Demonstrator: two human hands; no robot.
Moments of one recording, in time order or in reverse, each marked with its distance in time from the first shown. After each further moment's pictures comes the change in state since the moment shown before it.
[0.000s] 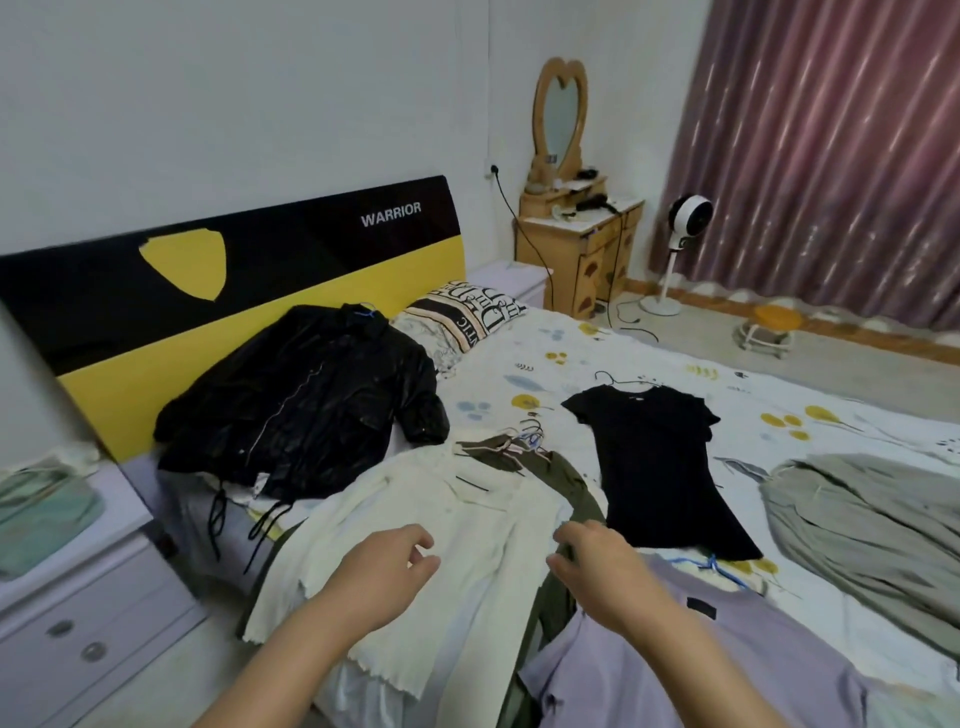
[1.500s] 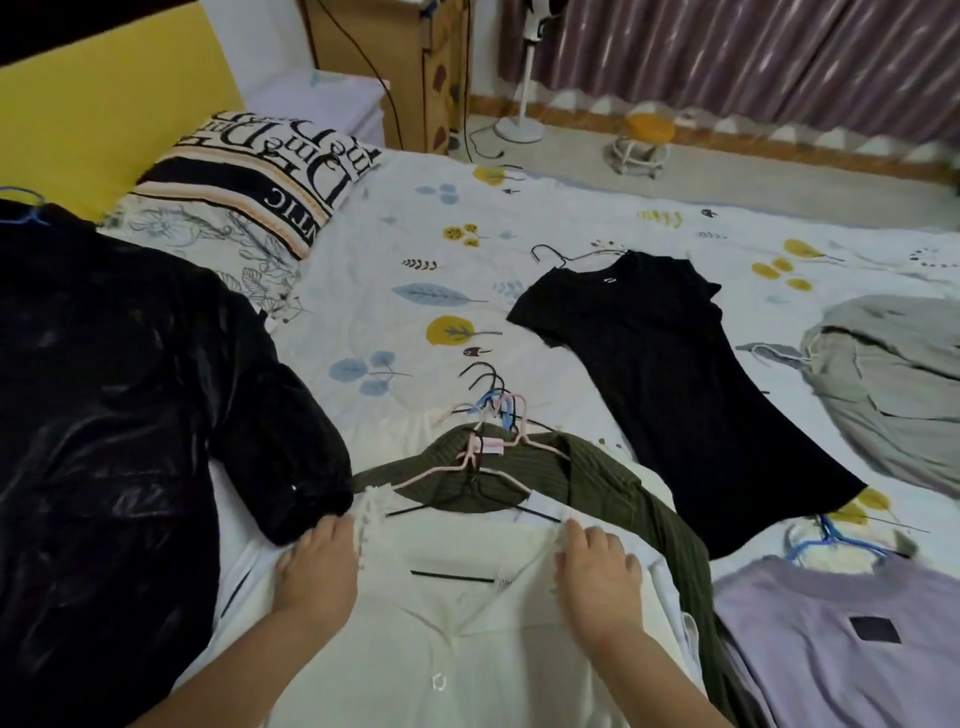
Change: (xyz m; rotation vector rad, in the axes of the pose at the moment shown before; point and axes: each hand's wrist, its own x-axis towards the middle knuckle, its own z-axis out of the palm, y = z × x) left_hand 0.534 -0.190 0.137 0.563 -0.115 0.184; right_hand 0.413 0.077 0.220 -0.094 0.004 0.681
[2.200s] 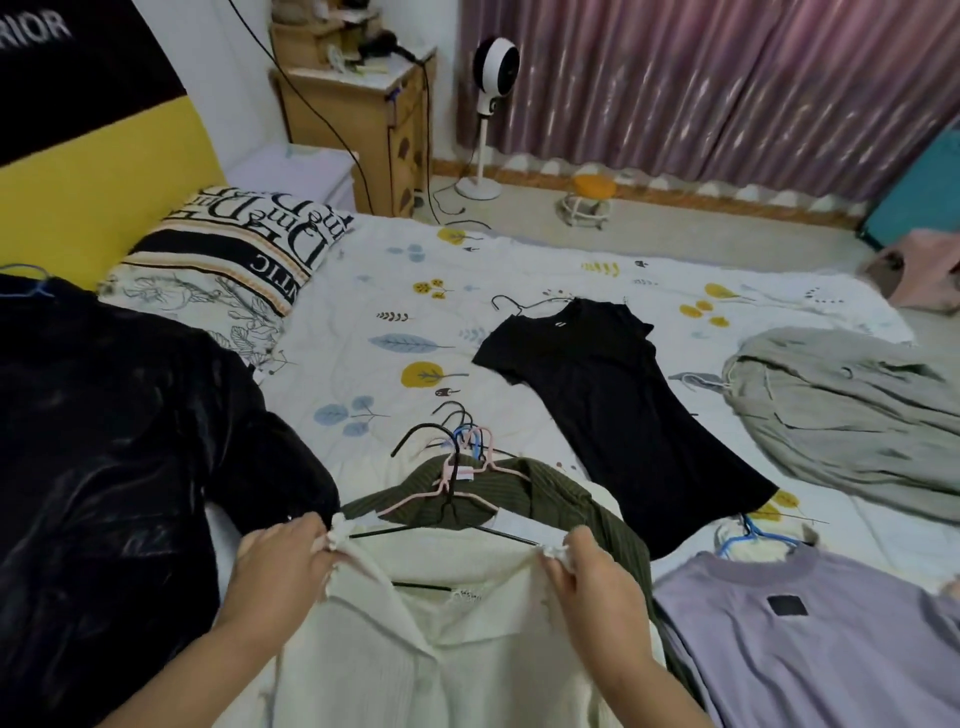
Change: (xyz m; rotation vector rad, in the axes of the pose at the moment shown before) left_hand -0.053 -0.020 -0.105 -0.304 0.242 0.196; right_hand -0.095 0.001 -0.079 0.437 0.288 -0.048
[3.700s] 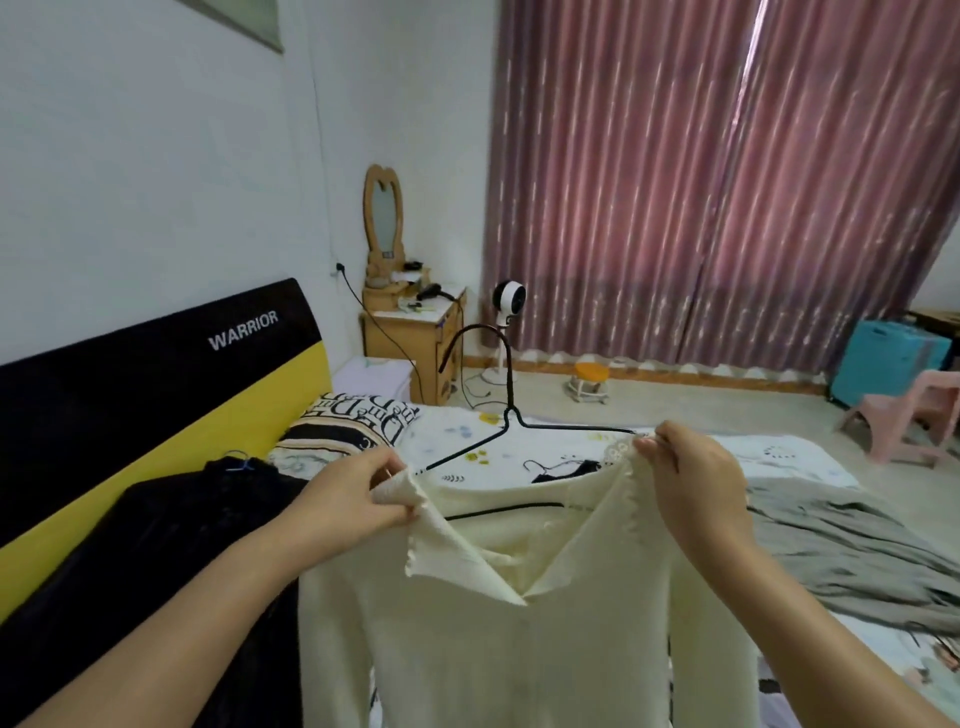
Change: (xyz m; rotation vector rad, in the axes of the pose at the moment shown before) left_hand -0.172 0.039 -0.356 -0.369 0.079 0.273; right_hand -0.176 -0.194 -0.268 0.094 0.694 -0.323
